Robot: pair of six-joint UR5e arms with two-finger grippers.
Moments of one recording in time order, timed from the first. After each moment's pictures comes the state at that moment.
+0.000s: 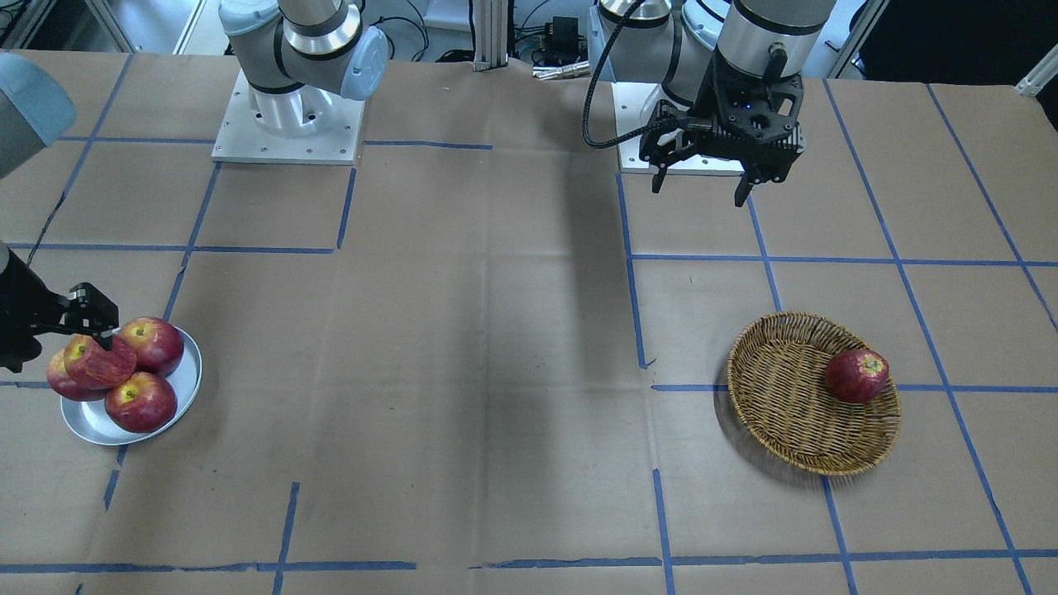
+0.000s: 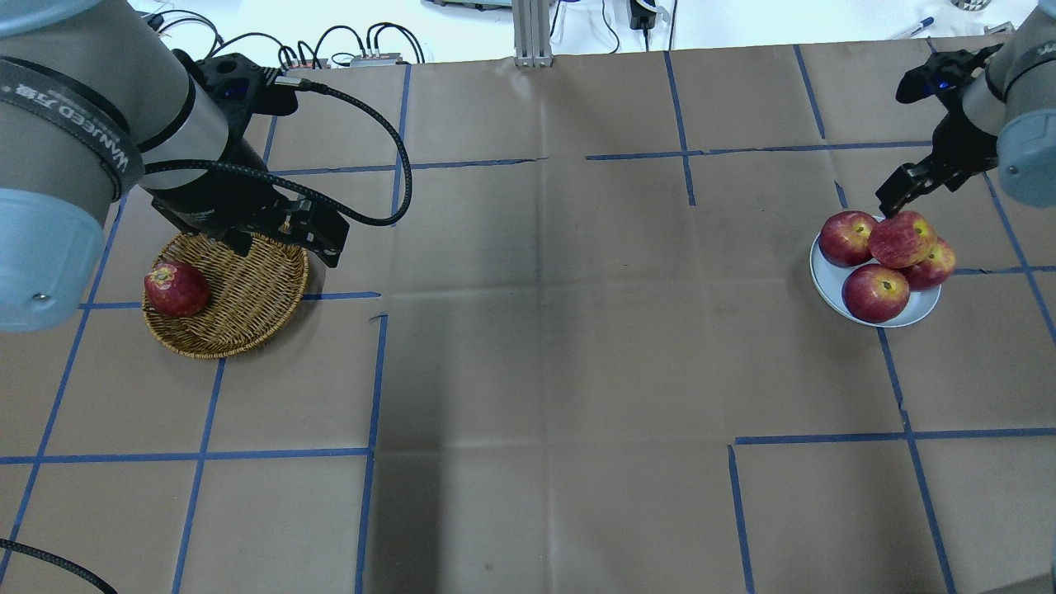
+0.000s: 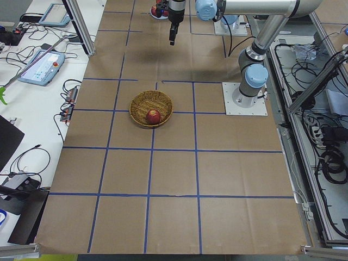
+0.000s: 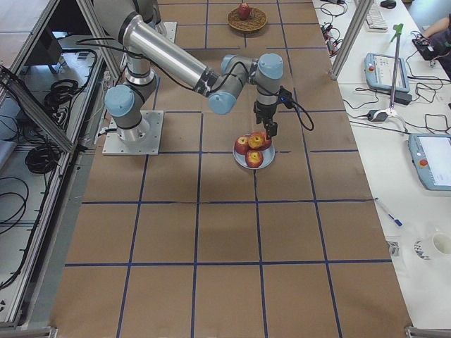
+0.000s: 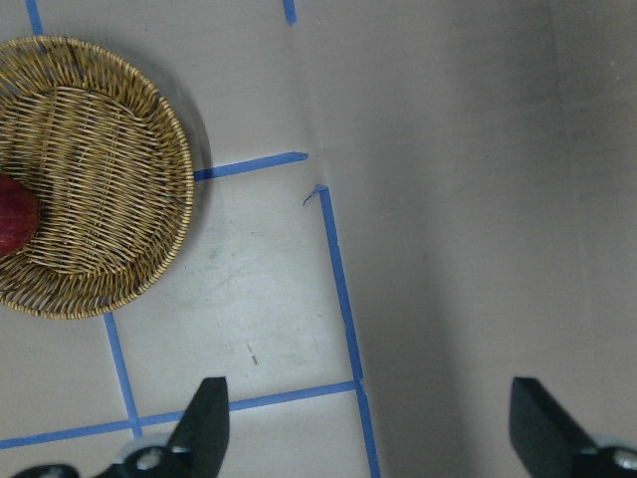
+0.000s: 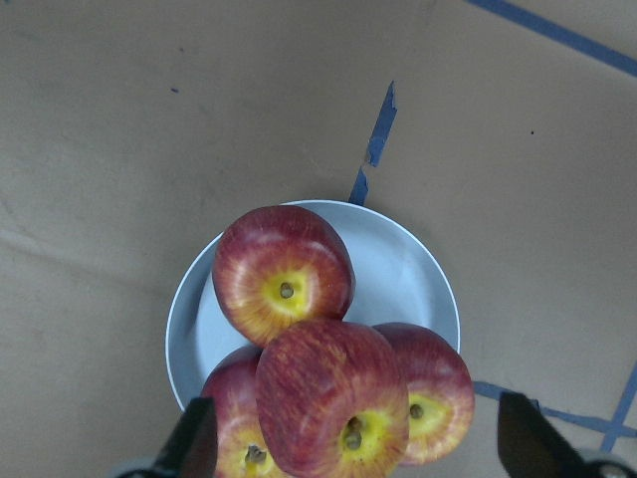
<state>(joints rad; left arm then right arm) -1.58 -1.43 -1.75 -1.47 1.56 0.17 1.18 -1.35 1.72 -2.02 -1.61 -0.72</state>
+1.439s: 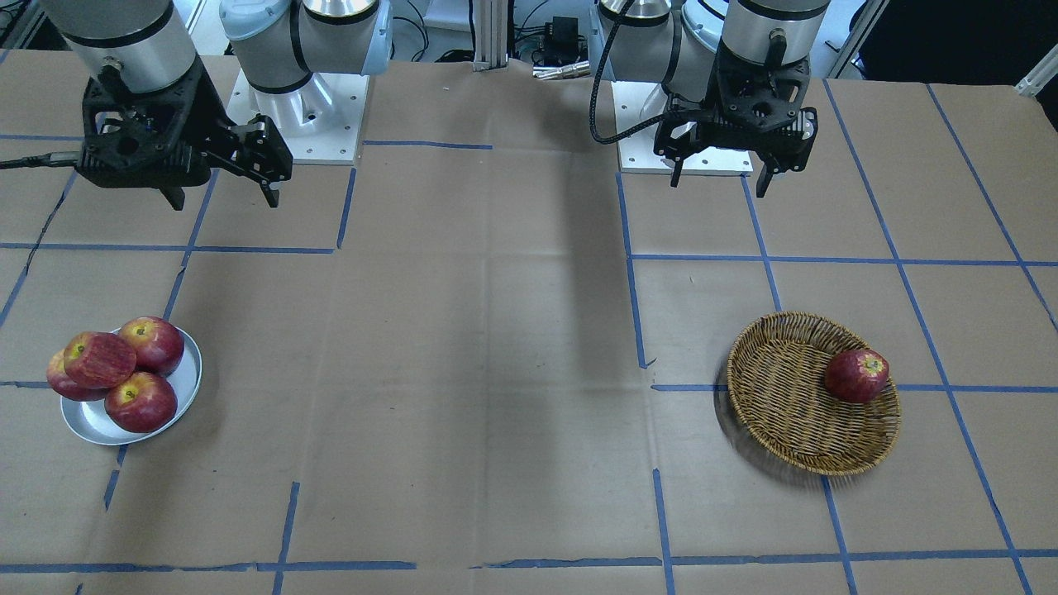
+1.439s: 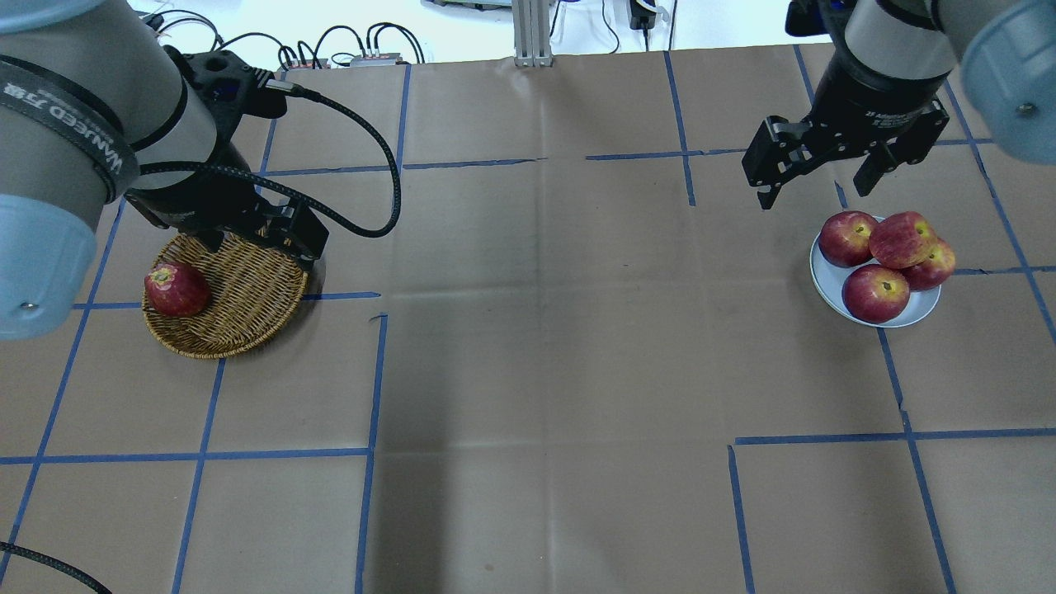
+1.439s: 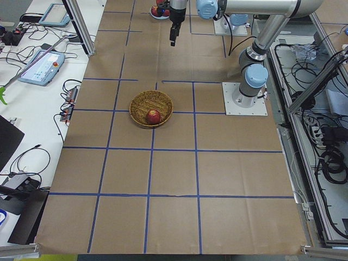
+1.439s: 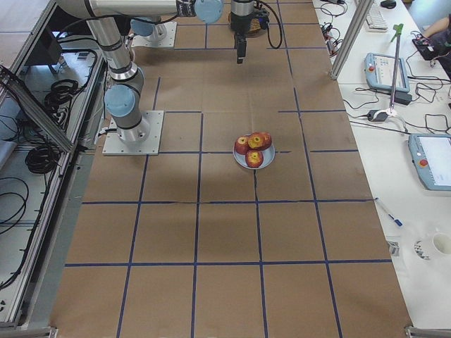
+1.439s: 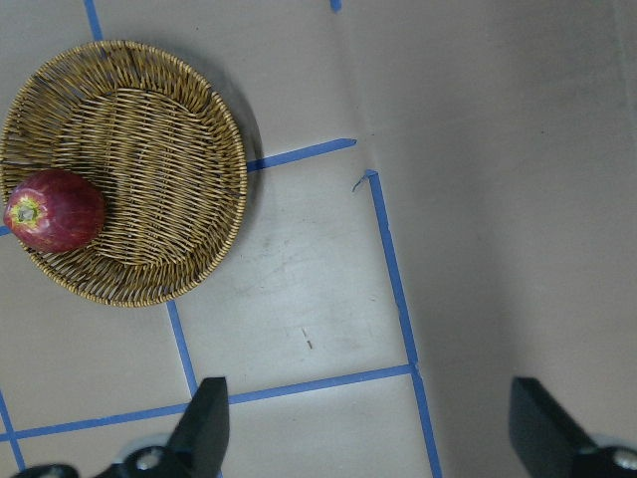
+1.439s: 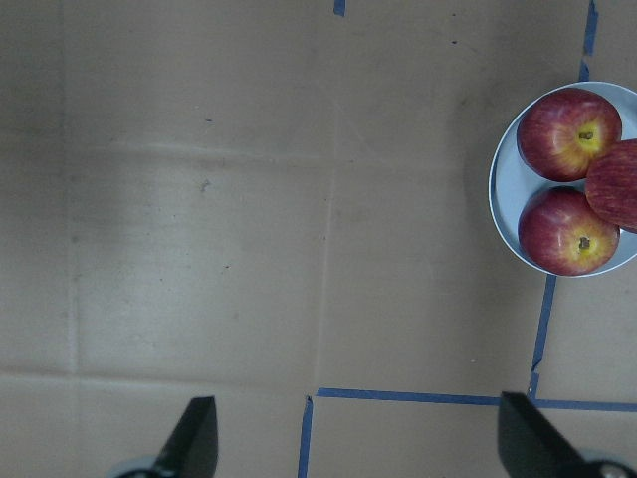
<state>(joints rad) -1.59 -1.43 -1.75 -1.48 1.63 0.20 1.57 -1.59 1.59 -1.55 -1.60 -0.08</state>
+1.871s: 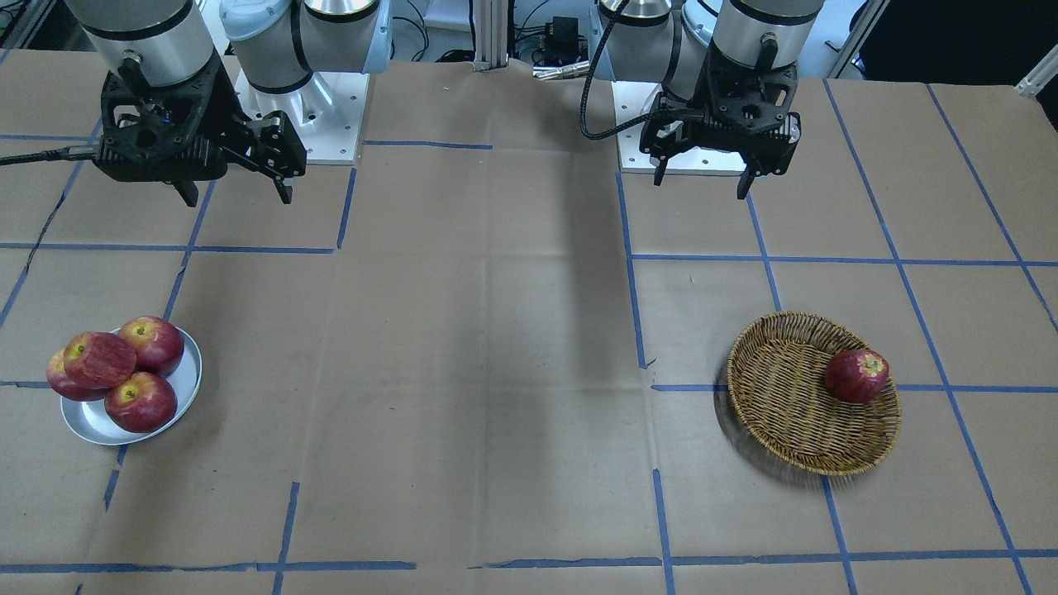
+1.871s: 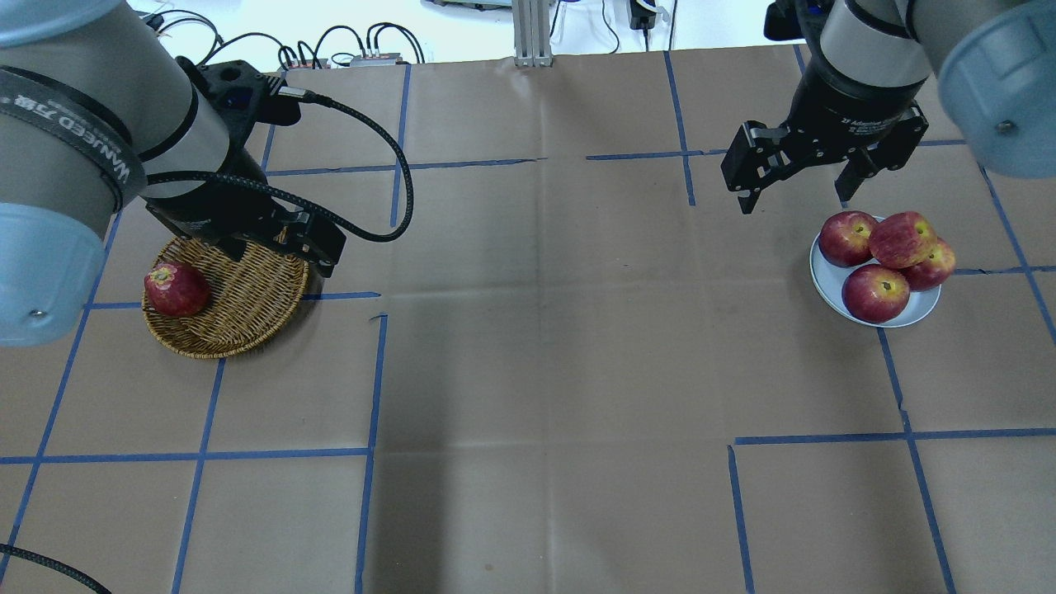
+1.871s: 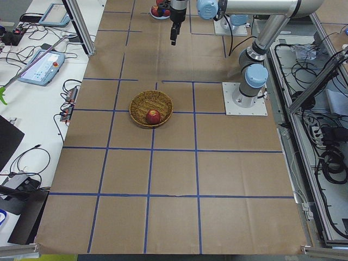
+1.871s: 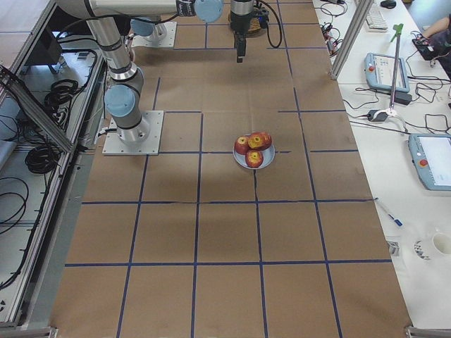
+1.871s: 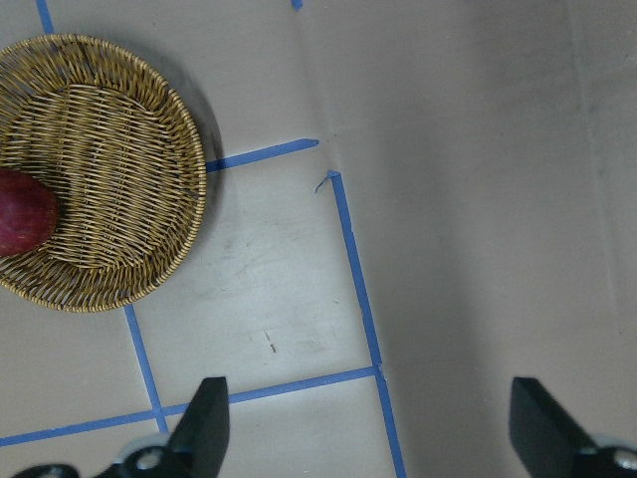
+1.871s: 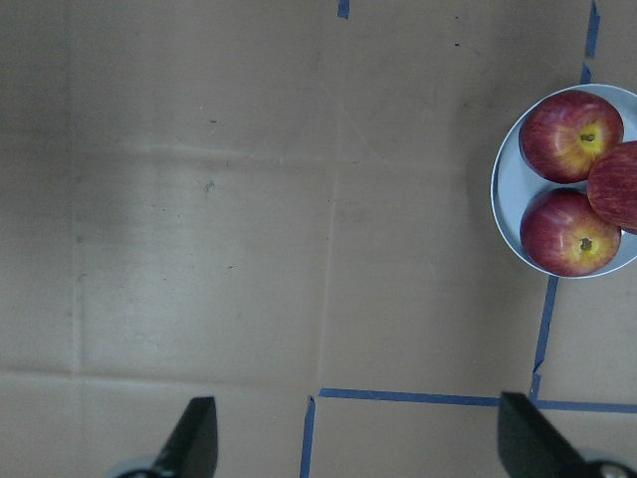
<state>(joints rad) -1.59 -1.42 -1.76 -1.48 1.59 0.20 1.57 -1.60 1.59 -1.55 -1.60 -0.08</state>
